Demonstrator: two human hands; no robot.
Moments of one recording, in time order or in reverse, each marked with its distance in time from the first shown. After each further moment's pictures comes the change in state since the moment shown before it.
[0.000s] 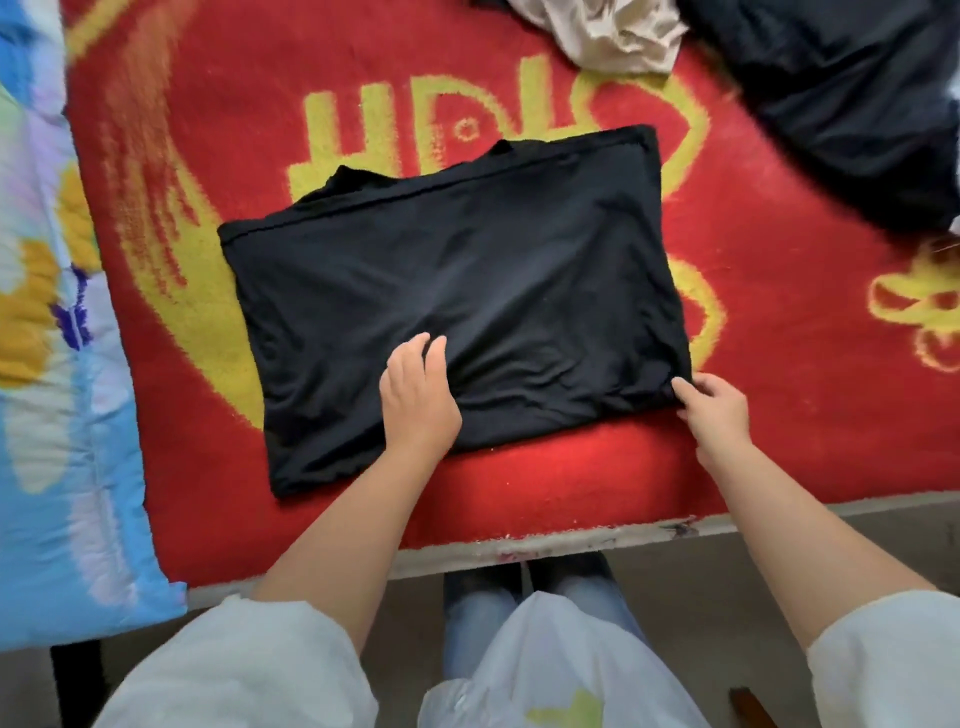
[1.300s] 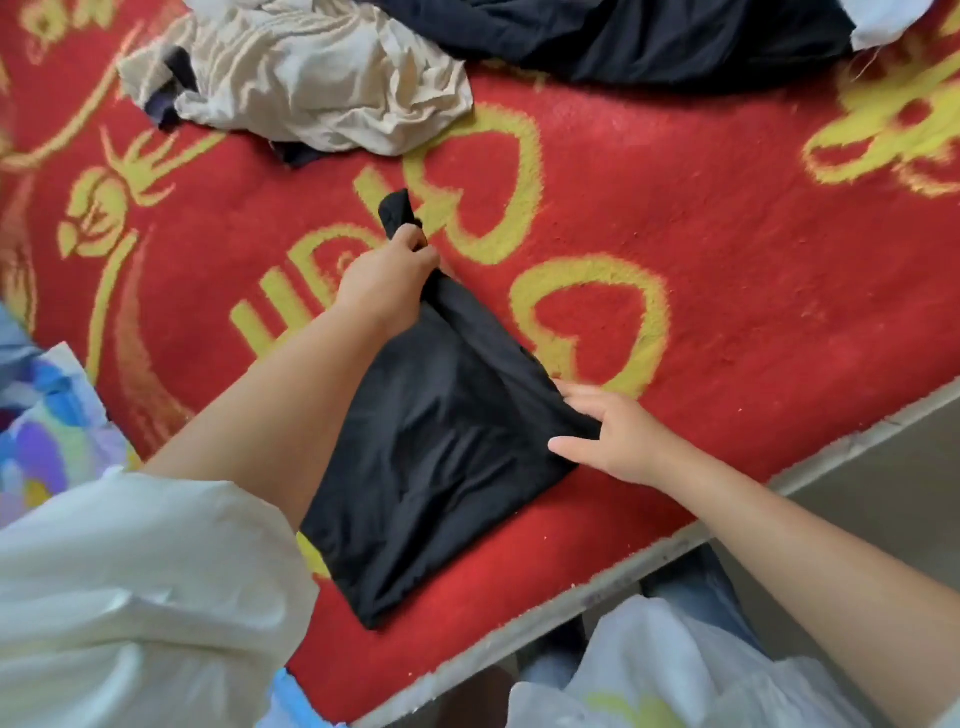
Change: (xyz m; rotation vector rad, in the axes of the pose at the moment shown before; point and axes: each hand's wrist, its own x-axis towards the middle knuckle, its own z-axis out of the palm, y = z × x) left_hand 0.184 0.160 -0.078 0.712 -0.422 0.670; right_hand -0.032 -0.033 -0.008 0.041 -0.645 -0.529
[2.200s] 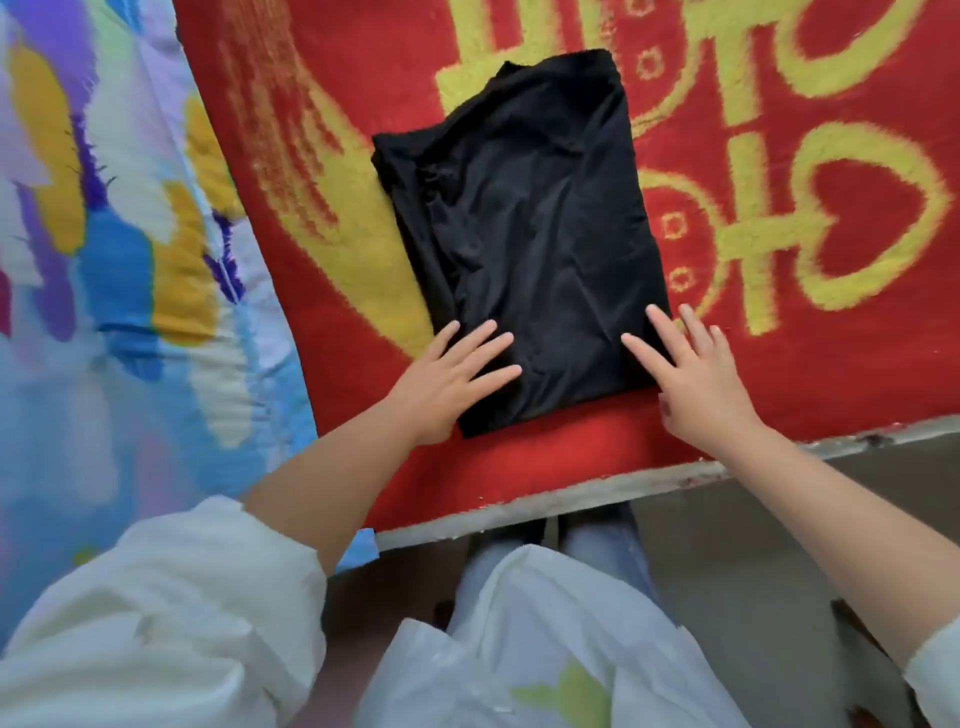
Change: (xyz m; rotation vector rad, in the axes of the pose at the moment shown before) left_hand -0.270 -0.075 0.307 -0.103 0.186 0.282; right_hand -0.004 0.021 0.200 -1.342 -0.156 0.007
